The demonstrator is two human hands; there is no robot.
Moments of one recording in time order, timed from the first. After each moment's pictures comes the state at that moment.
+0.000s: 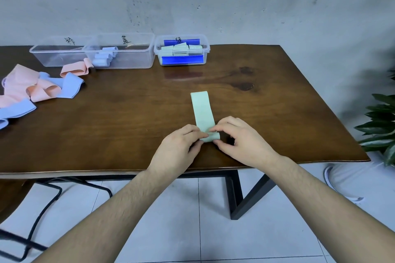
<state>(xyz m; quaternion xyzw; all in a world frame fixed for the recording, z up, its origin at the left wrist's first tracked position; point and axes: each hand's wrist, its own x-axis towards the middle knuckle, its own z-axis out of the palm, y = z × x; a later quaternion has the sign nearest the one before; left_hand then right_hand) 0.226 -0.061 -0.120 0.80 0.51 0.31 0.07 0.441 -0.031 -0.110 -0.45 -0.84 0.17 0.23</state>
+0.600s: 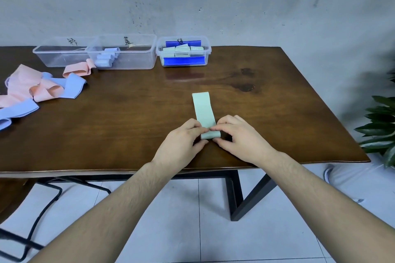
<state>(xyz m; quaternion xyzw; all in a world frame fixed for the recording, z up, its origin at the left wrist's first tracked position) 0.227 -0.051 -0.110 0.80 0.53 0.25 0.10 0.434 -0.021 -0.109 -0.46 -0.85 0.14 0.20</state>
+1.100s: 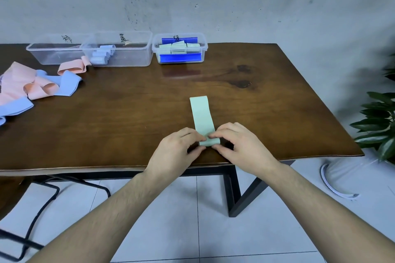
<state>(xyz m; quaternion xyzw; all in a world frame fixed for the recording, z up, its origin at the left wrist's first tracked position) 0.223 -0.074 -0.124 0.81 0.47 0.35 0.08 0.440 -0.053 -0.117 -0.45 -0.84 0.15 0.26</state>
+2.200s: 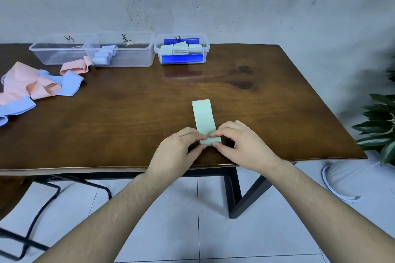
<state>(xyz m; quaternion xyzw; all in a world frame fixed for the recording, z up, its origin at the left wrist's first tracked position) 0.224 -0.074 -0.122 0.78 0.52 0.33 0.11 0.440 -0.044 -0.117 -0.44 -0.84 0.15 0.26</state>
